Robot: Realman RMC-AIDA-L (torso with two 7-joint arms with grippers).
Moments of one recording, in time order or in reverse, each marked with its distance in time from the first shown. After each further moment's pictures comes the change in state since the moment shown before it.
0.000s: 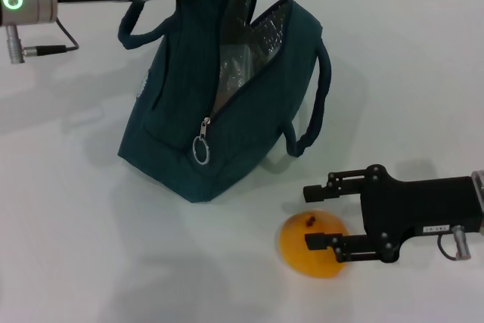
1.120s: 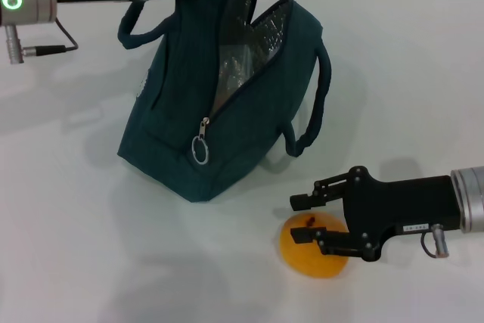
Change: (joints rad) left arm 0.002 -0.001 0.000 0.003 -0.002 0.000 0.002; right arm 0.011 0.000 -0.190 -0.015 0.138 0.099 0.014
